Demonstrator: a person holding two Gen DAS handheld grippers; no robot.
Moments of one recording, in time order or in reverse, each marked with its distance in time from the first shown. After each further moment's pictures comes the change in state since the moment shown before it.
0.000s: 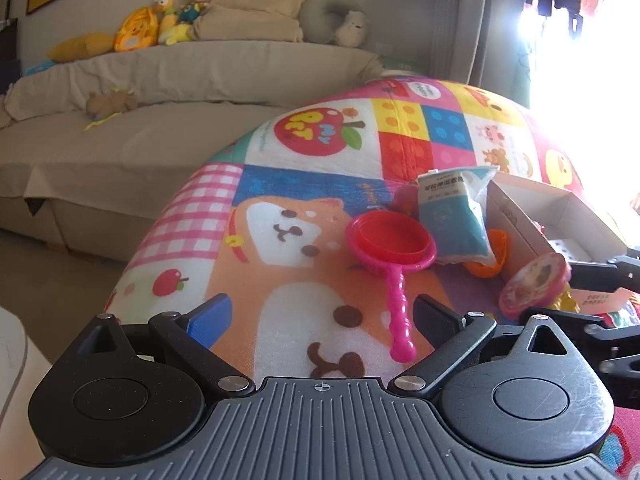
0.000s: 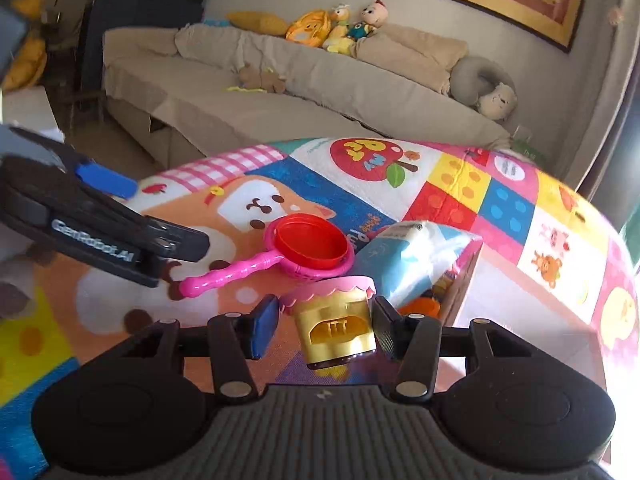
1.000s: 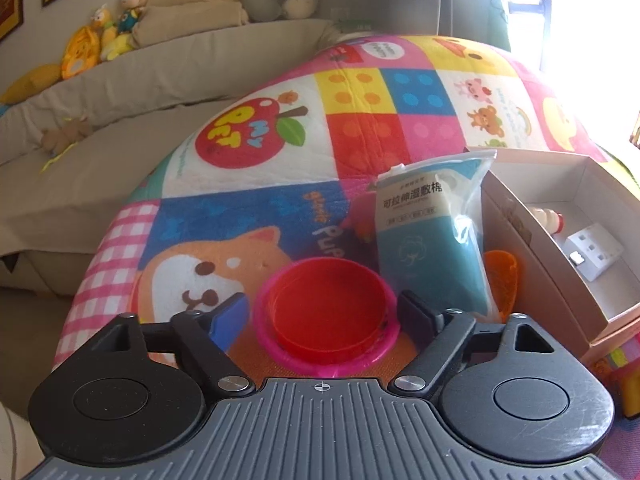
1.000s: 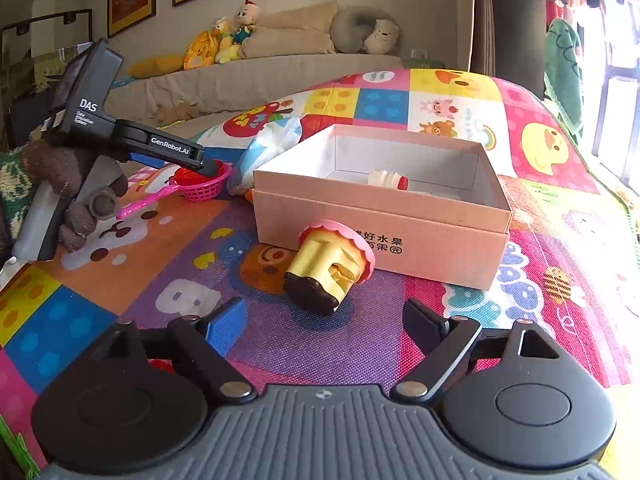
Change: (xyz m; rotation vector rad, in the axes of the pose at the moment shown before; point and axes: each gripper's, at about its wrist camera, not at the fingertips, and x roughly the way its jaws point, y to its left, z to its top) left arm 0.105 -0.062 0.052 0.168 0.089 0.014; right arm -0.071 -0.073 -0.108 0.305 0.004 -0.136
